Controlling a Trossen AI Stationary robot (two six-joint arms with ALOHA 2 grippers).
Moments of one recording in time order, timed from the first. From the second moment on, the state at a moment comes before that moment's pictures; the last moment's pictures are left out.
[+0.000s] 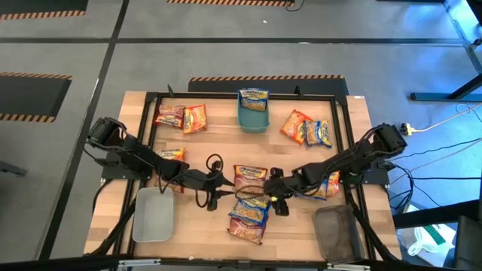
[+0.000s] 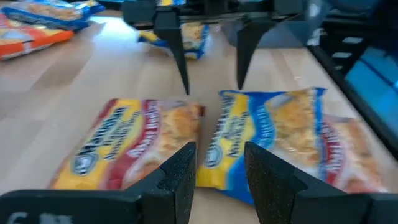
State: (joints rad) left arm -0.36 1.59 0.59 0.62 -0.27 -0.24; right arm 0.36 1.66 0.86 -0.14 0.03 0.28
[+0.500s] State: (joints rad) left arm -0.56 1.71 0.96 0.20 -0.36 -0.26; right arm 0.47 1.66 0.76 0.16 0.14 0.35
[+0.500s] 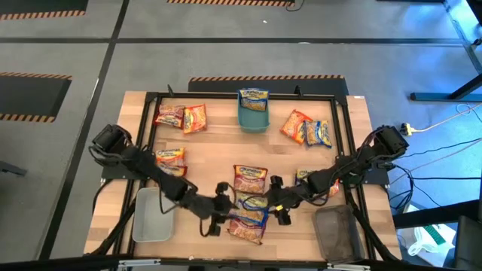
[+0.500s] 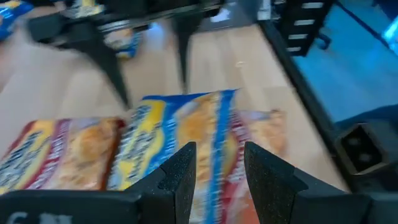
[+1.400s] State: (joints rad) left arm -0.61 1.77 1.00 -0.29 -0.58 -0.53; right arm 0.49 1.66 0.75 0.29 0.28 0.57
